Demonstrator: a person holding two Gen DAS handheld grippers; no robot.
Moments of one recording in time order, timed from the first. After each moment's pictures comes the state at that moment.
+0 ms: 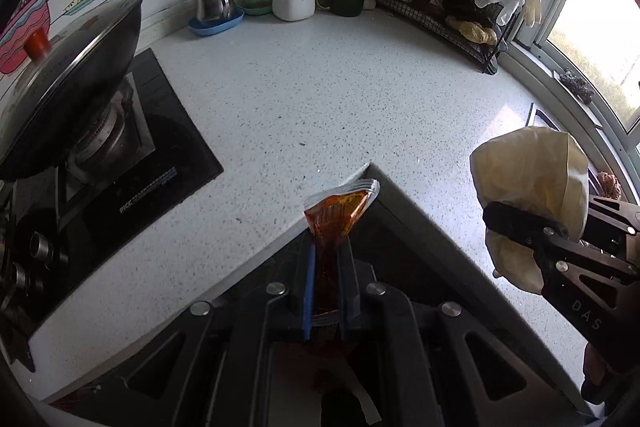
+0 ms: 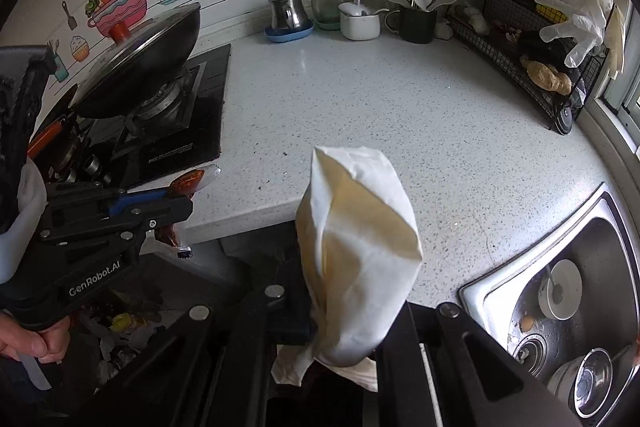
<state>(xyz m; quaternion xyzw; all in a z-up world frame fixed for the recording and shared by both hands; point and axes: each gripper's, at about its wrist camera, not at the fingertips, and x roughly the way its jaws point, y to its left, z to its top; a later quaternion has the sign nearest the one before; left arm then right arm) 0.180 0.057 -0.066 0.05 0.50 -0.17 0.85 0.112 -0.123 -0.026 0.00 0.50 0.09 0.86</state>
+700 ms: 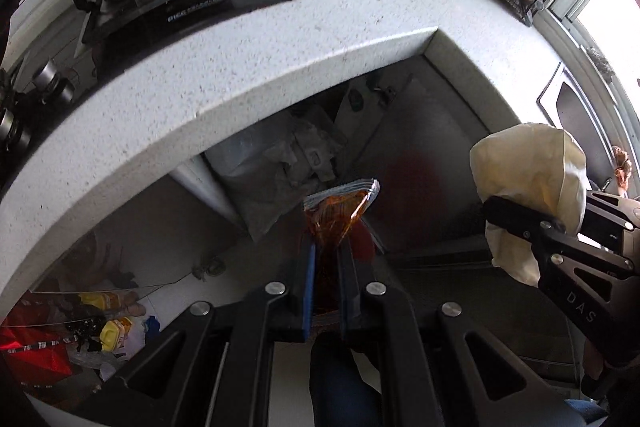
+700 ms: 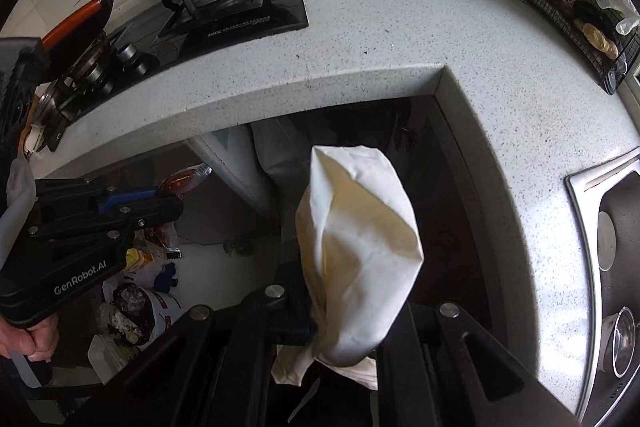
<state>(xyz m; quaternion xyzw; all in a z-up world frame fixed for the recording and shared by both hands) 0.094 0.141 -0.167 0.01 0.59 -0.12 0.80 0.065 -0.049 -0.113 -0.03 0.58 0.12 0.81</state>
